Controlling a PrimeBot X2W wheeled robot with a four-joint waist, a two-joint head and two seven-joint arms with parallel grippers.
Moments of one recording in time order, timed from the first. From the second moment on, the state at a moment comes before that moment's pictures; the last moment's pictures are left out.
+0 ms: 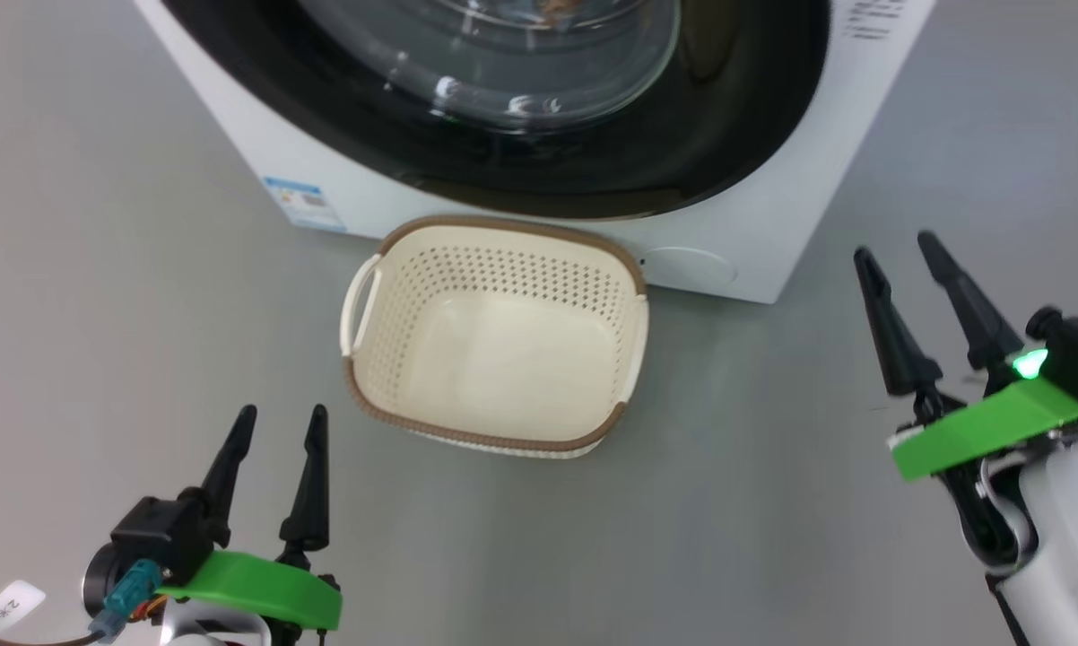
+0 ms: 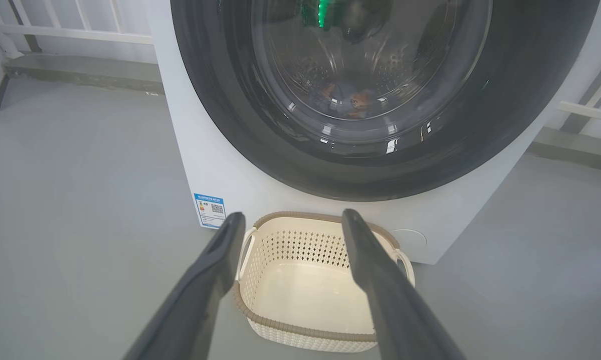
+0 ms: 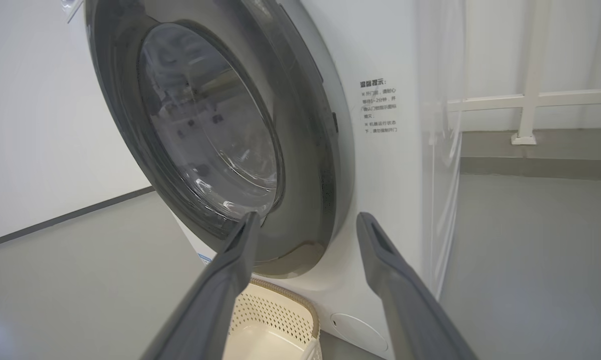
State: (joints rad) left arm -0.15 0.04 -0.09 0.18 -0.26 -0.13 -0.26; right arm -0.42 -0.35 0.18 0.27 0.54 0.14 -0.26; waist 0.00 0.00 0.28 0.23
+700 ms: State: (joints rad) left arm -0.06 0.06 -0.04 0.21 -0.25 -0.13 -0.26; right arm -0.14 -0.31 0.06 0.26 0.52 0.14 -0.26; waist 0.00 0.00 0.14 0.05
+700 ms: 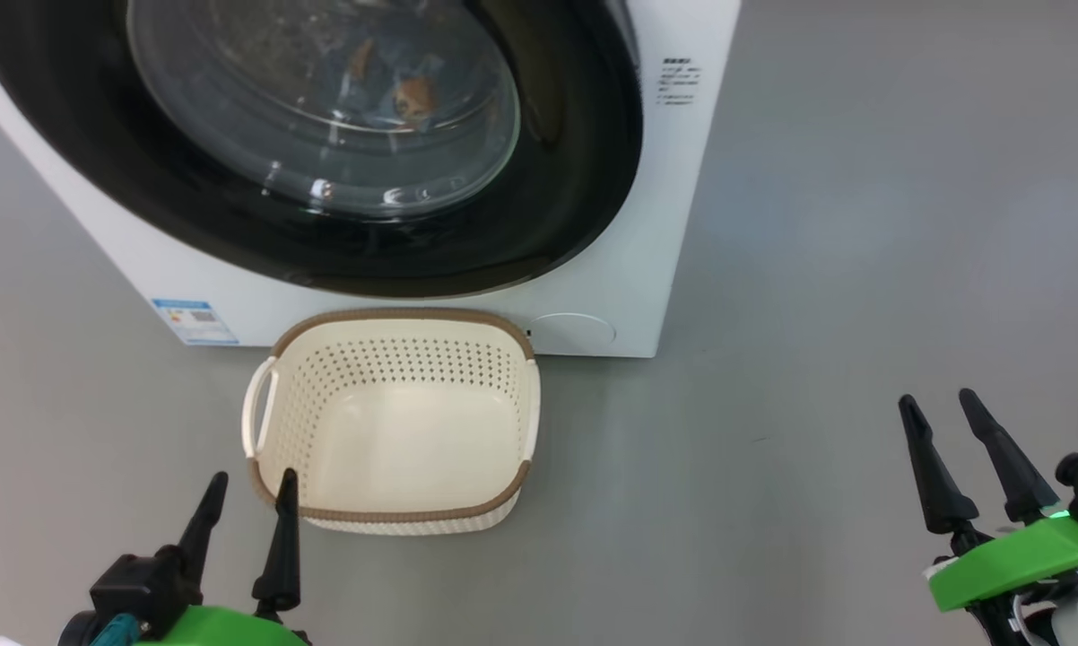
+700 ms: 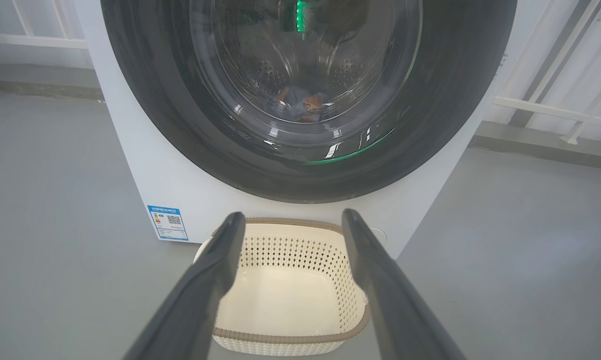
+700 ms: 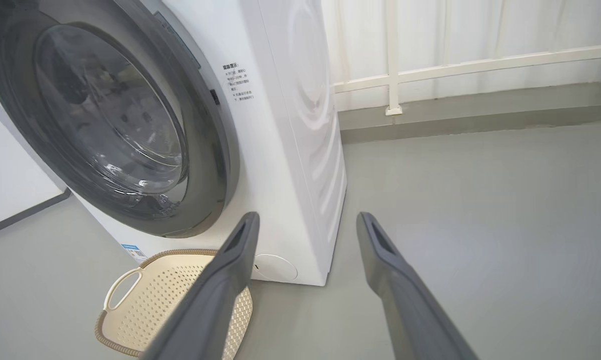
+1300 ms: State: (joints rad) left arm -0.03 0.08 0.00 0.19 -0.25 -0.13 -0.26; right arm -0.06 -0.28 0.00 0.23 0.51 0.14 -0.26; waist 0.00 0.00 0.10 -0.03
